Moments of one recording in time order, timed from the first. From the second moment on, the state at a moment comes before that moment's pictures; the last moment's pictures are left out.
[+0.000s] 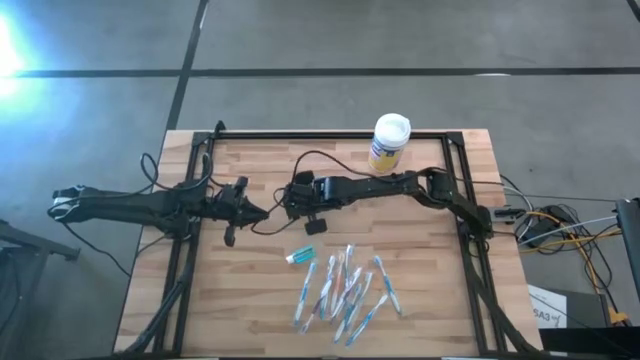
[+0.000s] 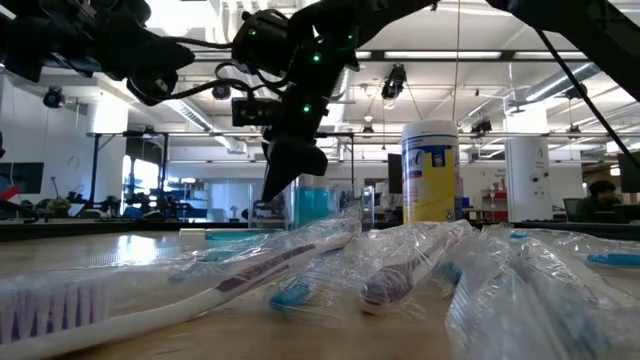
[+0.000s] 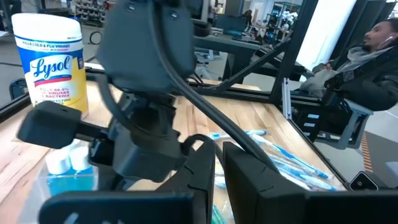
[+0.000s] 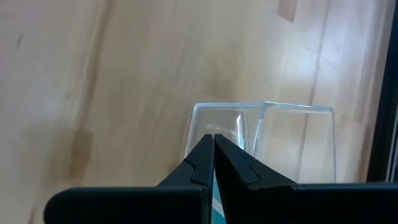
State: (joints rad) left arm 0.04 0.55 0.27 0.21 0.13 -0.16; right arm -0.06 2.29 1.91 -0.71 0.27 -0.41
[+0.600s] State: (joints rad) left arm 0.04 0.55 0.27 0.21 0.14 -0.16; right arm -0.07 2.27 1.91 -0.71 0.26 -0.43
